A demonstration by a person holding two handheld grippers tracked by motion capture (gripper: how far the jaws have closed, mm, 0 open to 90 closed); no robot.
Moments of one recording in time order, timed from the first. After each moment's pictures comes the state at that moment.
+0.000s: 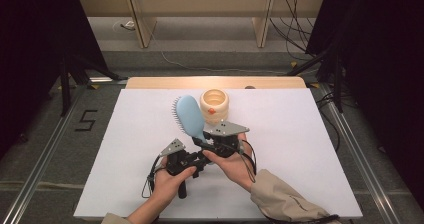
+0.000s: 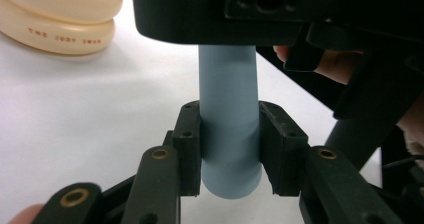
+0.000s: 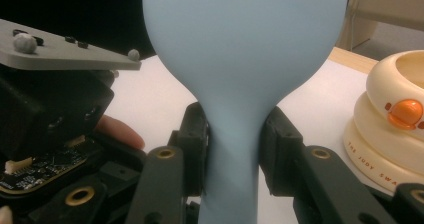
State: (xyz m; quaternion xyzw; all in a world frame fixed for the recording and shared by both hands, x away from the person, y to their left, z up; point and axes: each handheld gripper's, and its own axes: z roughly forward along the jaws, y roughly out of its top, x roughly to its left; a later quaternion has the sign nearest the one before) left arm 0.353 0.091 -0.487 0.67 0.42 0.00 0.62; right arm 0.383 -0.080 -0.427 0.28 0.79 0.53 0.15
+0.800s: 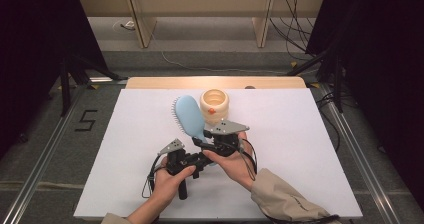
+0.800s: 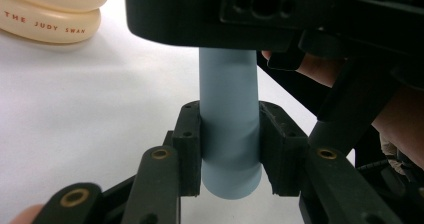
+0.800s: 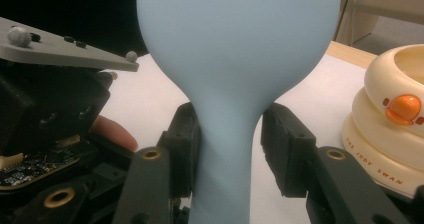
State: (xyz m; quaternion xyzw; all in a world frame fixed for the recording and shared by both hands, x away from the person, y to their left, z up) left arm 0.354 0.092 -0.487 0.66 0.42 -0.03 0.62; right arm 0.386 -0.081 -0.427 0.28 0.79 0.52 0.14
